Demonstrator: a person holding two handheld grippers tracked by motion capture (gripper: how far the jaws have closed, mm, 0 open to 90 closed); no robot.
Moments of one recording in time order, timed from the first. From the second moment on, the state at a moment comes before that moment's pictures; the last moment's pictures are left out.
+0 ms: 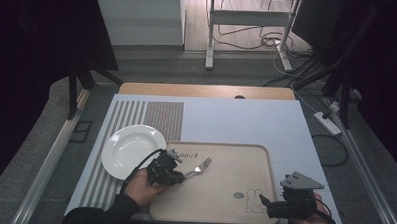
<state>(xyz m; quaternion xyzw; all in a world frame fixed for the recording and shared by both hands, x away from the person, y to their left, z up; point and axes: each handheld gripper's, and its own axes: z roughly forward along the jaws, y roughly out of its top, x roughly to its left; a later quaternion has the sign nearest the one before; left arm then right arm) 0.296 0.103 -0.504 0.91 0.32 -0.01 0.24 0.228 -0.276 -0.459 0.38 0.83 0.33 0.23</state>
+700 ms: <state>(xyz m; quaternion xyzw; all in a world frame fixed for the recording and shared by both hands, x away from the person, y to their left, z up) 0.314 0.054 -0.507 0.93 0.26 -0.02 0.26 0.229 -0.276 -0.459 0.38 0.83 0.33 0.23</state>
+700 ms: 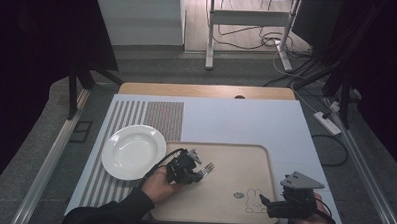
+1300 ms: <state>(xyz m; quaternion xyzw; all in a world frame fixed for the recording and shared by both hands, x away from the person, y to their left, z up) 0.333 0.081 -0.511 0.92 0.31 0.02 0.24 0.228 -0.276 -0.459 0.38 0.83 0.33 0.23</state>
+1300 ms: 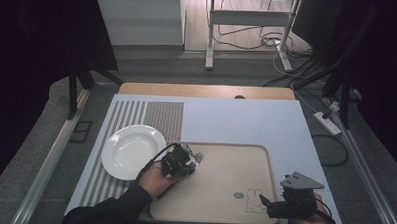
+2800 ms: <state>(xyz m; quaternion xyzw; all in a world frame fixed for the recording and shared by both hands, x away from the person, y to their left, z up) 0.349 0.133 -0.496 0.89 0.36 0.02 0.28 0.227 -0.276 -0.460 0.38 0.84 0.33 0.23</state>
